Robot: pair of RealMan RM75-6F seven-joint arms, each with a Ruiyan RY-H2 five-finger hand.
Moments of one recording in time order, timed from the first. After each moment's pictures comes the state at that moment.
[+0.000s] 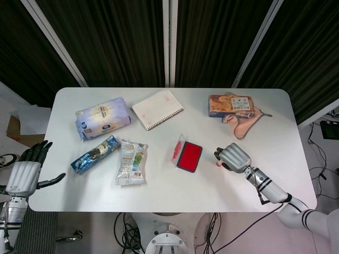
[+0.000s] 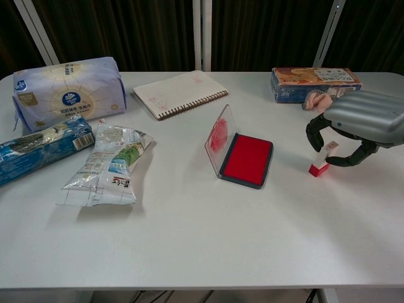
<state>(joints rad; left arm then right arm) -0.13 -1.19 -0.03 -1.53 1.49 1.44 0.09 0.63 -1.53 -0.06 -1.06 -1.71 1.07 0.03</state>
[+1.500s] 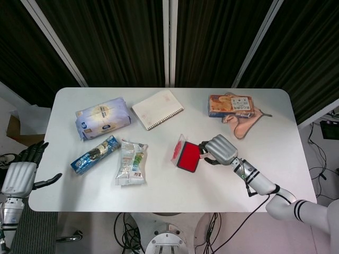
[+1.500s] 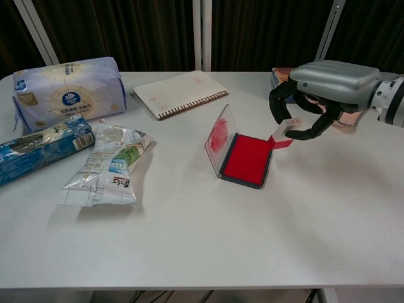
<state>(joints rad) -0.12 -1.18 -0.03 -1.51 1.49 1.44 0.04 0.75 -1.48 0.03 -1.24 -1.64 0.99 0.16</state>
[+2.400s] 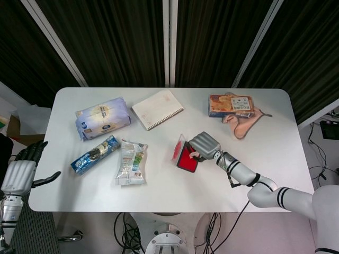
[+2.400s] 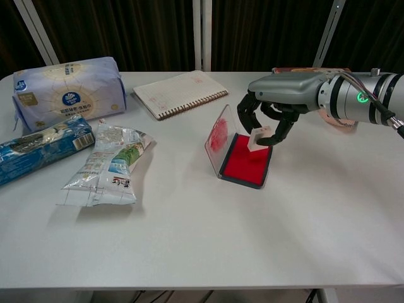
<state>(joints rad) -0.13 -1.19 -0.03 -1.47 1.47 1.41 0.00 0.90 -1.52 0.09 -1.28 -1.43 0.70 0.04</state>
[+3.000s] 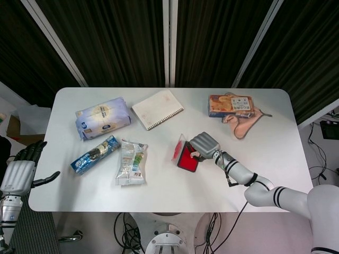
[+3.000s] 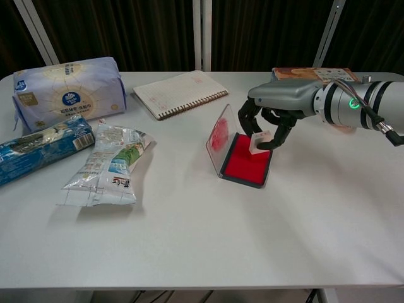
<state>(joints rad) -0.13 -1.19 -0.03 -1.46 1.47 1.41 -0.01 0.91 -1.56 0.09 -1.23 -1.38 0.67 0.01</state>
